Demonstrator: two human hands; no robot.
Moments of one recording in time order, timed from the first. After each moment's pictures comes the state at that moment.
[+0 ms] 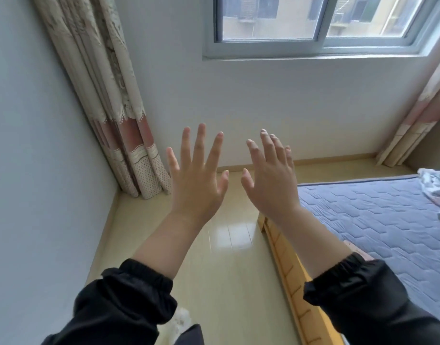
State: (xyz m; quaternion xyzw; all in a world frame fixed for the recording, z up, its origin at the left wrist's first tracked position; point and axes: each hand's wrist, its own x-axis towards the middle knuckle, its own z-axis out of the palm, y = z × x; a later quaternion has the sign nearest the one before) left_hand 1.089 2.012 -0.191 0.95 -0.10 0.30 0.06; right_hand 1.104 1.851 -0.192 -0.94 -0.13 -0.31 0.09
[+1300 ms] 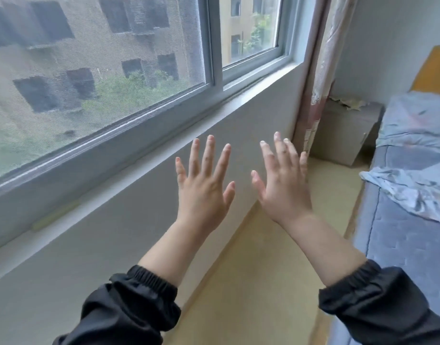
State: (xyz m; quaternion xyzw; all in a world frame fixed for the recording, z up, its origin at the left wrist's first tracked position) left_hand 2.116 1.735 -0.181 0.84 -0.47 0.23 0.13; right_hand 2.001 1.609 -0.181 -0.90 0.29 -0.33 0.01
